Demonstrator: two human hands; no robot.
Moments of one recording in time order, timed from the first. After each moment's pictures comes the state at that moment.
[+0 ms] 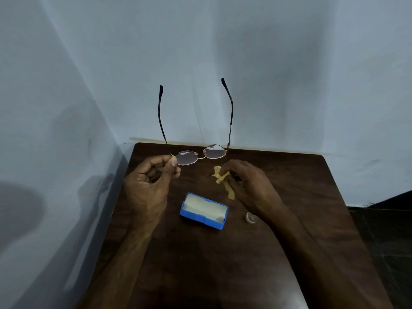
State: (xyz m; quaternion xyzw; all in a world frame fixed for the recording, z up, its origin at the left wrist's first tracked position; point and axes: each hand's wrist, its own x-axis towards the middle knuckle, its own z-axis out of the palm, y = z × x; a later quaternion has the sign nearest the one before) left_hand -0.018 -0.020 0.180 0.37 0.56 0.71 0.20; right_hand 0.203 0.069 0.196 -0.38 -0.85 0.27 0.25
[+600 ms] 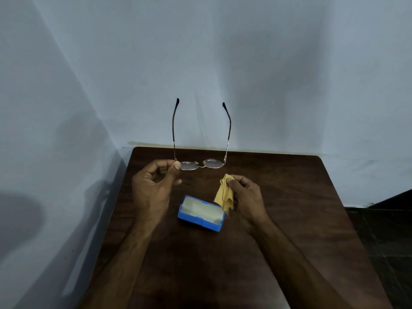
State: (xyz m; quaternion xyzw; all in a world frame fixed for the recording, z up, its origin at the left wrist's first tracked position) left_hand -0.010 -0.013 0.179 0.34 0.60 0.67 0.28; right_hand 0.195 0.056 0.153 -0.53 -0.39 0.64 0.40
